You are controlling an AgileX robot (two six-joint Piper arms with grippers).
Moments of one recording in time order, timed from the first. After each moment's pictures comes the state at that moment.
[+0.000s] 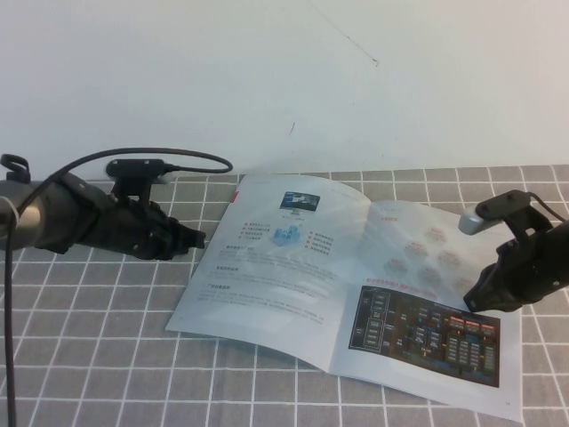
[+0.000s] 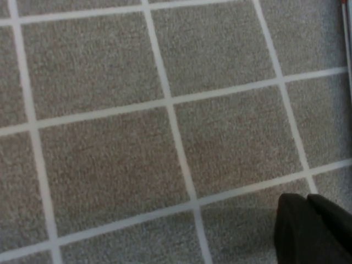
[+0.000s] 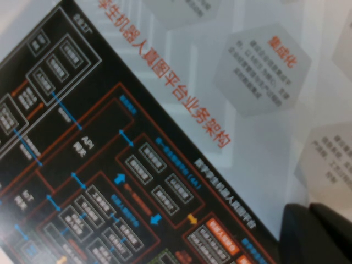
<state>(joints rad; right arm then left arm) 0.12 1.99 -1.10 0.72 0.59 -1.03 -0.09 2.09 -1.32 -0.92 0.36 0.85</state>
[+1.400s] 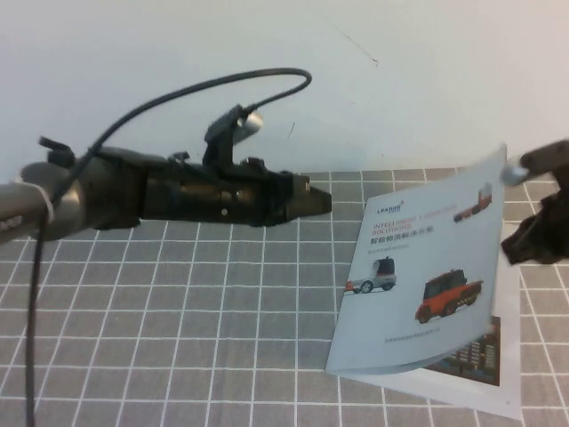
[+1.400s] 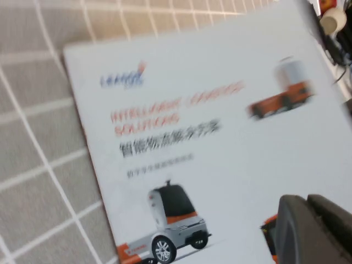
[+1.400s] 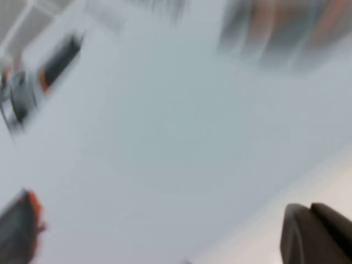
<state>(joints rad) 0.06 1.83 -1.09 0.68 0.53 -0.98 -0.27 1.95 -1.32 -1.53 0.82 1.06</state>
